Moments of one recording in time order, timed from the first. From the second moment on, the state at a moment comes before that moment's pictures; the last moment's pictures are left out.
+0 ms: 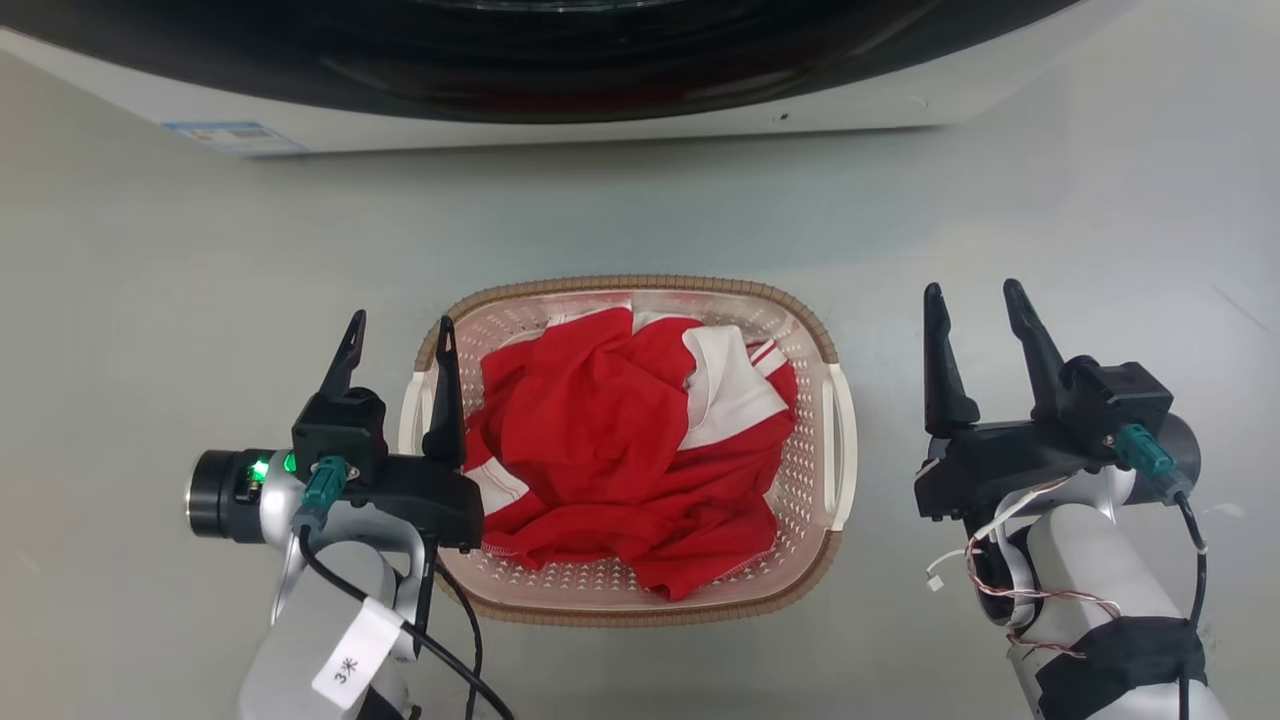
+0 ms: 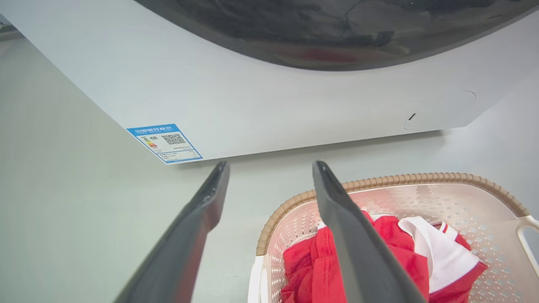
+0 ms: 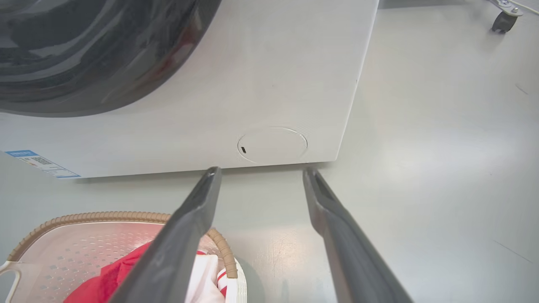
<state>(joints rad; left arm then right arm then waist) -0.48 0.04 -0.21 0.52 -0.16 0.11 -0.25 -0.51 -0.06 0.19 0.46 0.22 -0.03 -0.26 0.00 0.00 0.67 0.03</state>
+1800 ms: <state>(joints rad) -0.62 0.03 -0.29 0.96 -0.36 0.08 -0.25 -0.62 -0.06 0.44 0.79 0.44 -0.05 -0.26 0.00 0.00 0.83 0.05</state>
